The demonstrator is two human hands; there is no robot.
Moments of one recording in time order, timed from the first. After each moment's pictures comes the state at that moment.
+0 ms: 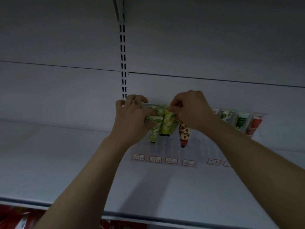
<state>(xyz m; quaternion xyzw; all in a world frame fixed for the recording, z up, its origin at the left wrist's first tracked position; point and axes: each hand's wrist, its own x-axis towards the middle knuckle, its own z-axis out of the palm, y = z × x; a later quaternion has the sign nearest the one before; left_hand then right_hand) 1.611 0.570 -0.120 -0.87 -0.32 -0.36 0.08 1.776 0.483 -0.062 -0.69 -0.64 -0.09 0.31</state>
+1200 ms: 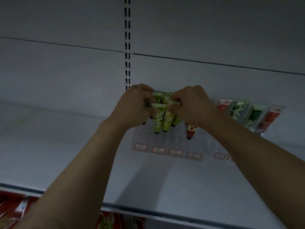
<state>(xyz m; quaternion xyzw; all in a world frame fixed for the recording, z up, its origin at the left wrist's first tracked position) 1.614 0.592 -0.120 -0.87 -0.32 -0.36 -0.13 1.778 0.509 -0.090 -0.65 -0.71 -0.17 0.21</state>
